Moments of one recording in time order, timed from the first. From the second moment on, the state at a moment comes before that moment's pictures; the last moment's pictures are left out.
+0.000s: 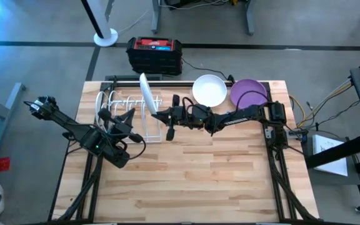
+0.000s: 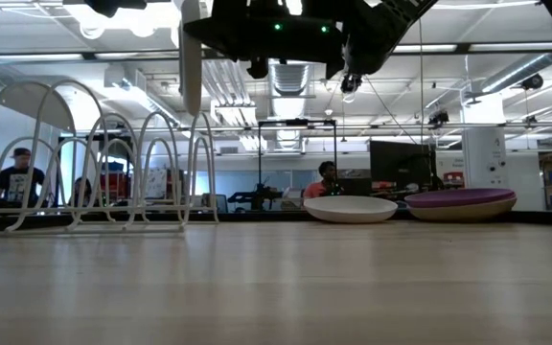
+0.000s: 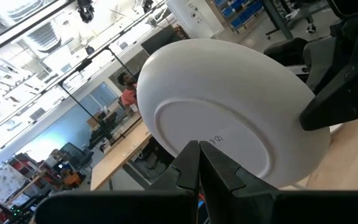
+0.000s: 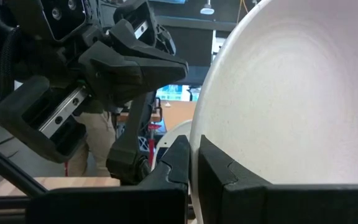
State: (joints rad) left arm -0.54 1.14 1.00 -0.96 -1.57 -0.48; right arm -0.05 1.99 1.26 0.93 0.03 -0.08
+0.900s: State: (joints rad) left arm -0.54 1.14 1.00 -0.96 -1.57 -0.48; right arm -0.04 2.21 1.34 1.04 0.16 0.00
